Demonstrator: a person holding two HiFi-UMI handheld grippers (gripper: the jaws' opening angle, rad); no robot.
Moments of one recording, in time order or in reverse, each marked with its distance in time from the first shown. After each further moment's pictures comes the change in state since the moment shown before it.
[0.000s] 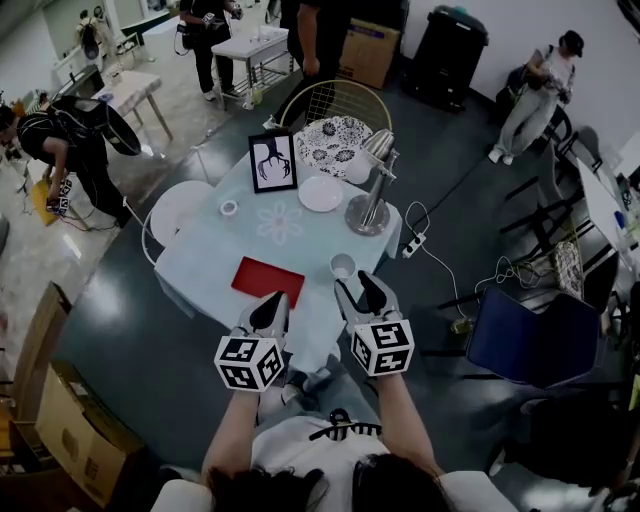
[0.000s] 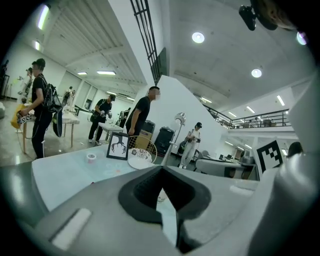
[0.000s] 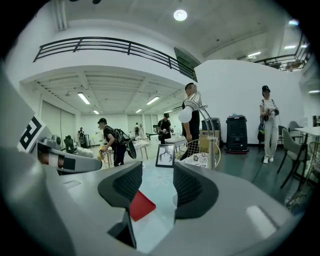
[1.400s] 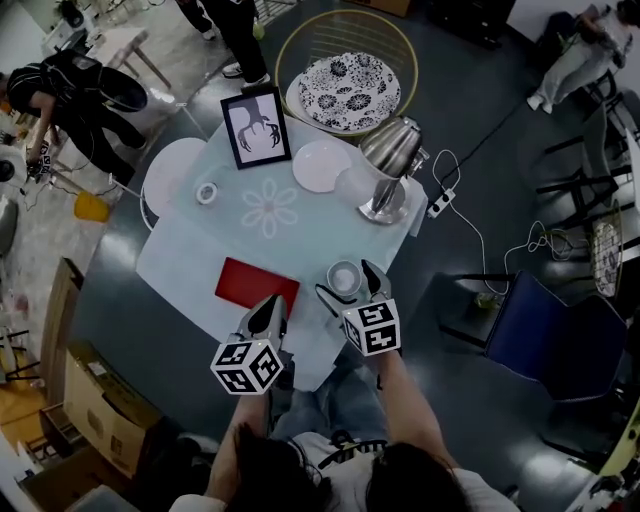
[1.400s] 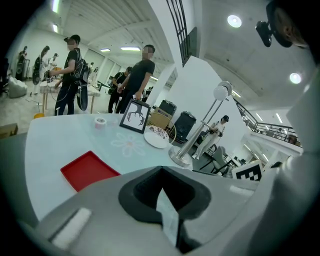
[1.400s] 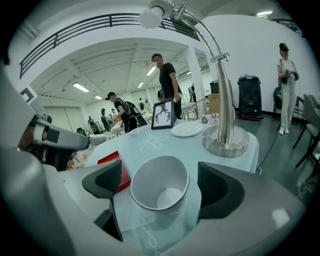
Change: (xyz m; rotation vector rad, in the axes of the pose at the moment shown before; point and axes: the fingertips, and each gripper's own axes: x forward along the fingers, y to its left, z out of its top) left arm 0.109 0.063 -0.074 -0.234 0.204 0.181; right arm 0.141 -0.067 -0.143 0.088 0.346 0.155
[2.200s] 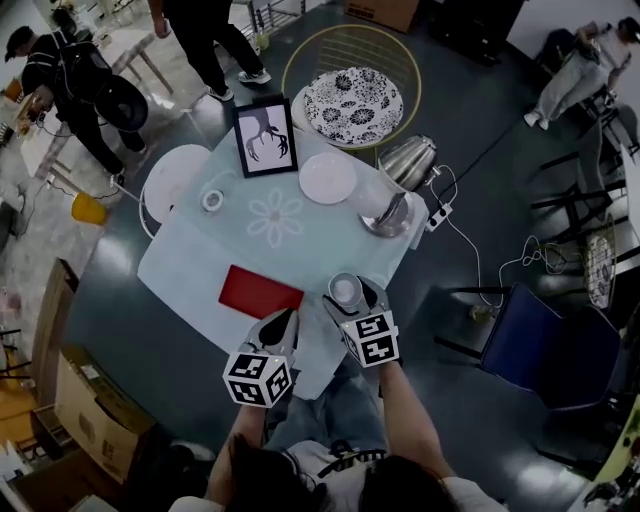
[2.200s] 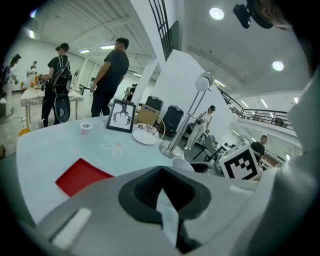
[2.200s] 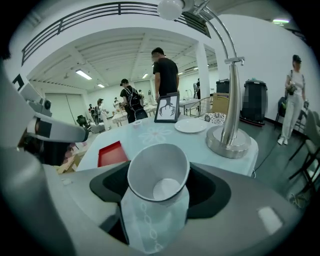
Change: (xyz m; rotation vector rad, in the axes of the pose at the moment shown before) left arm -0.007 -0.020 -0.010 0.156 0.060 -0.100; right arm -0.001 0.014 -0.010 -0.097 0.095 -0.018
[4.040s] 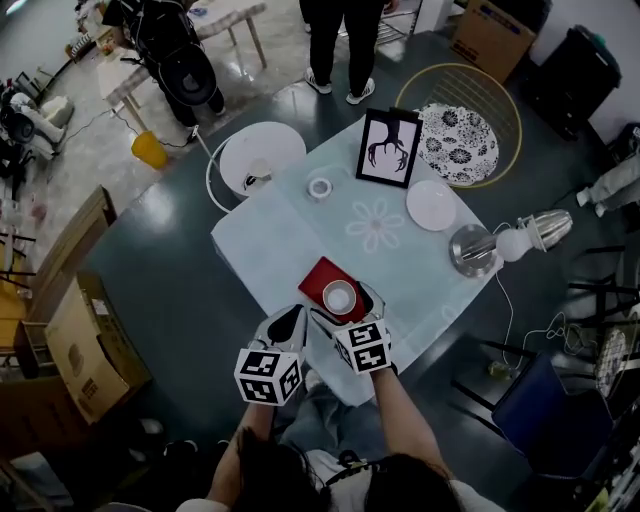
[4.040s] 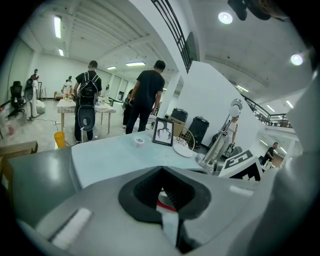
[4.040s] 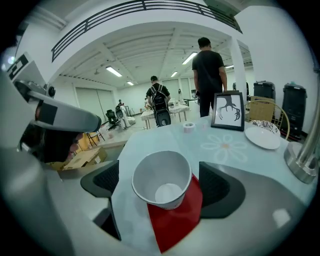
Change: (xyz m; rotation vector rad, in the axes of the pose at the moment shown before) left arm -0.106 0.130 0.016 -0.099 -0.133 0.279; right arm 0.091 0.188 0.038 -0.192 0.003 0.270
